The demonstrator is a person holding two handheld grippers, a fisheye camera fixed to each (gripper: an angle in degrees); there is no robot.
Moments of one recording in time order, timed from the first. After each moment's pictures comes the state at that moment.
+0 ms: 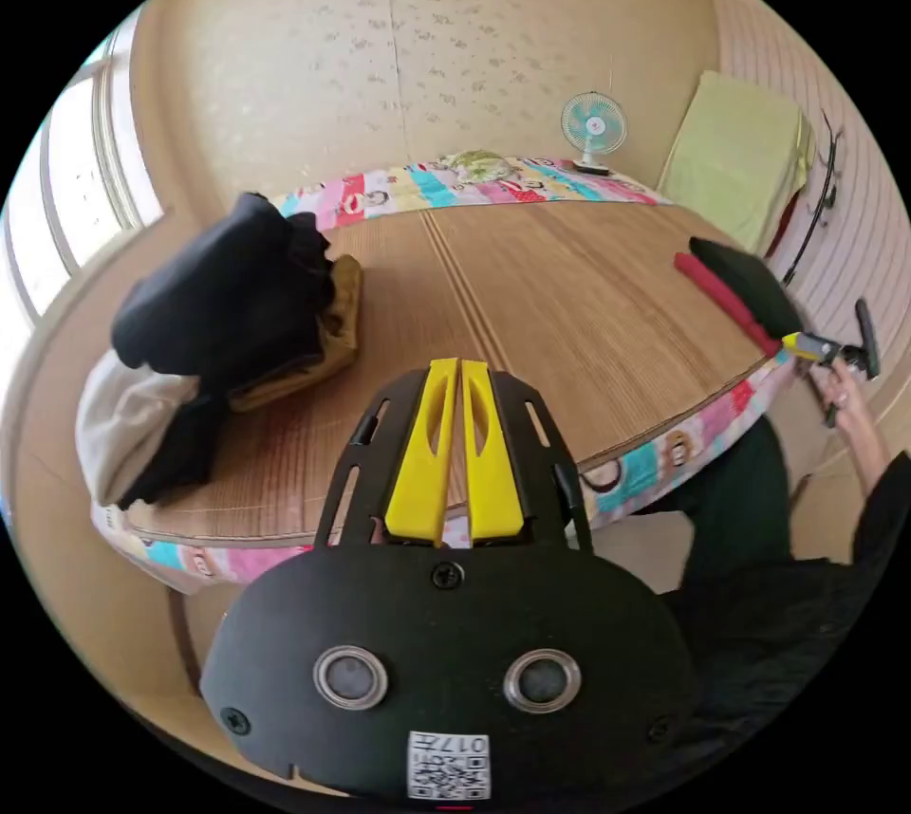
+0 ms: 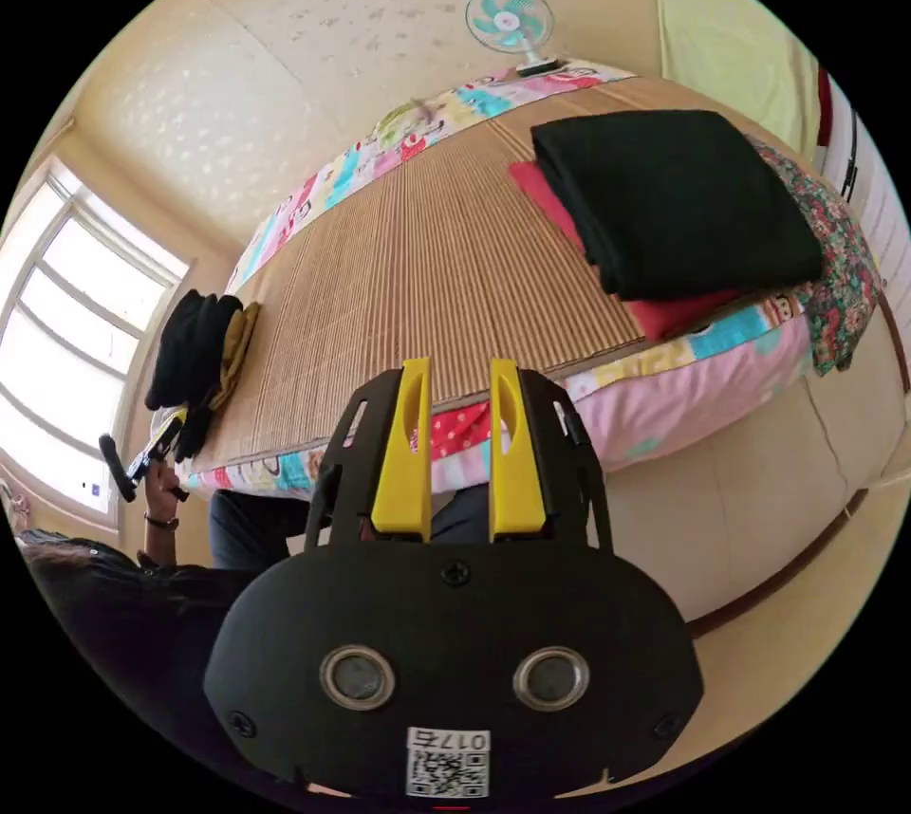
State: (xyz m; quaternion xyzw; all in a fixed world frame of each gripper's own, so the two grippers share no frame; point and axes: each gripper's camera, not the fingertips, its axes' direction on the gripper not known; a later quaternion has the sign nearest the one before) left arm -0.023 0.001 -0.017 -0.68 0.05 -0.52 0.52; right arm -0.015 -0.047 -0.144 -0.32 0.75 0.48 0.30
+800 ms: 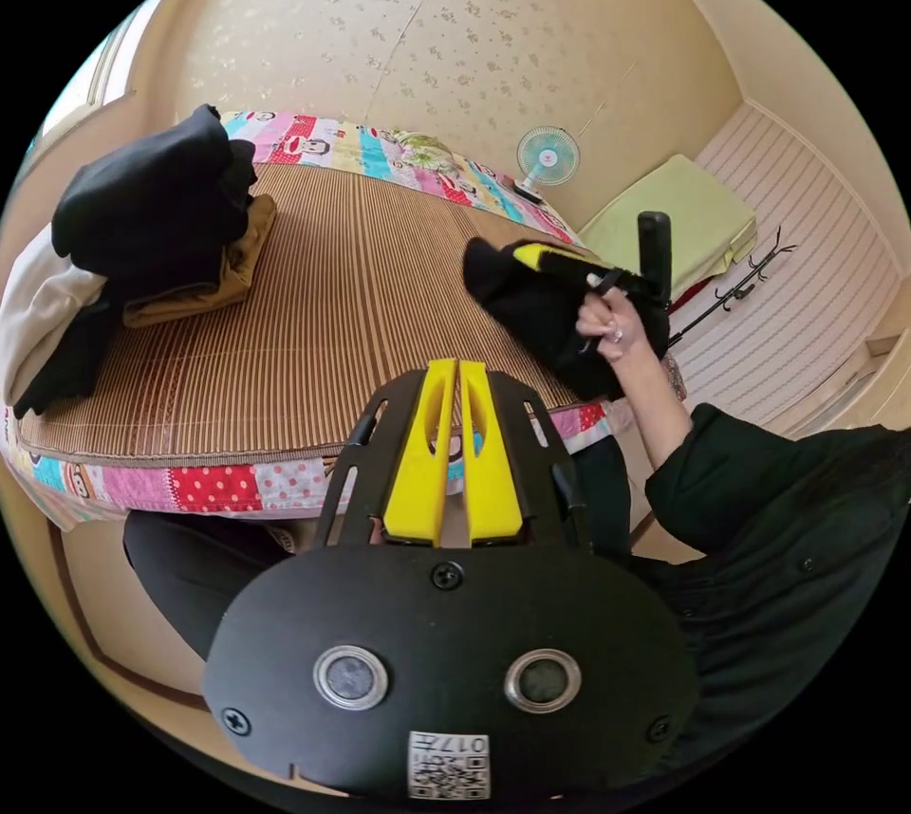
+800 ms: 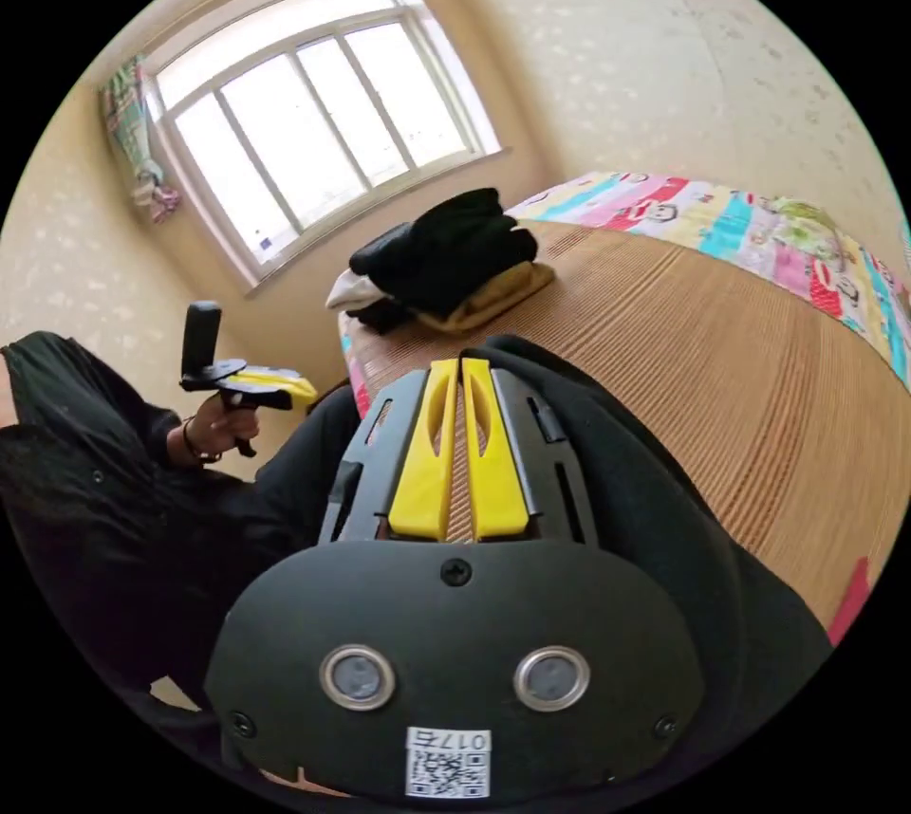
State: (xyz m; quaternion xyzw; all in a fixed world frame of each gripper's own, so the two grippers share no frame) left arm -0.009 -0.012 -0.070 -0.61 0.07 -0.64 0.46; right arm 0.248 0.138 0.124 -0.47 0.30 0.48 0.68
